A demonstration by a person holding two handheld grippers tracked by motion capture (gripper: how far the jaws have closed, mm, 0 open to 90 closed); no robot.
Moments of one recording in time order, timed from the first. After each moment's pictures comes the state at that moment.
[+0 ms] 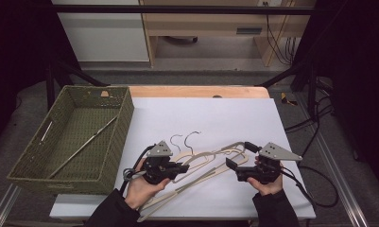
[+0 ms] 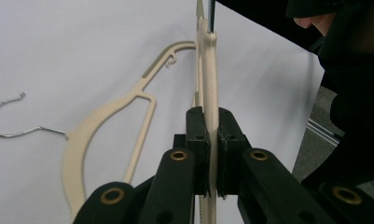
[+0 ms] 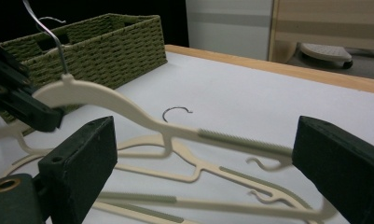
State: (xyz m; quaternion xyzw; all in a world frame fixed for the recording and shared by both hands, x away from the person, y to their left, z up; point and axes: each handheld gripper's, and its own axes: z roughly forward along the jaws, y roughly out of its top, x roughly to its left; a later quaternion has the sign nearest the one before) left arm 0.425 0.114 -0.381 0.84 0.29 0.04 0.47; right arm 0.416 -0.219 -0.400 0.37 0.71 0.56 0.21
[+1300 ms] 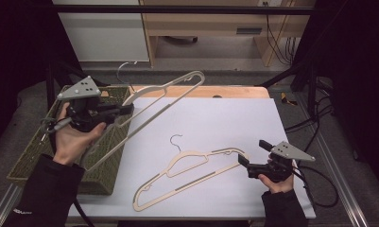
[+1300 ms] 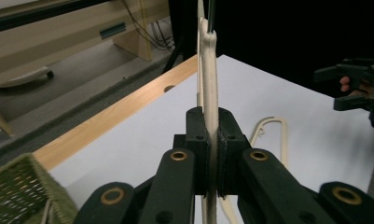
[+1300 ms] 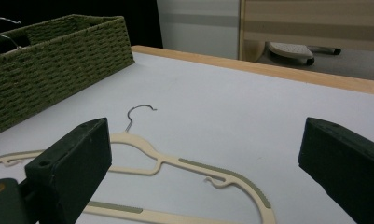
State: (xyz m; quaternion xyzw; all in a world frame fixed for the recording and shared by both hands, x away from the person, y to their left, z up) left arm 0.462 0.240 -0.221 0.80 0.28 0.20 0.49; right arm 0.418 -0.246 -0.401 0.40 0.70 0.54 0.24
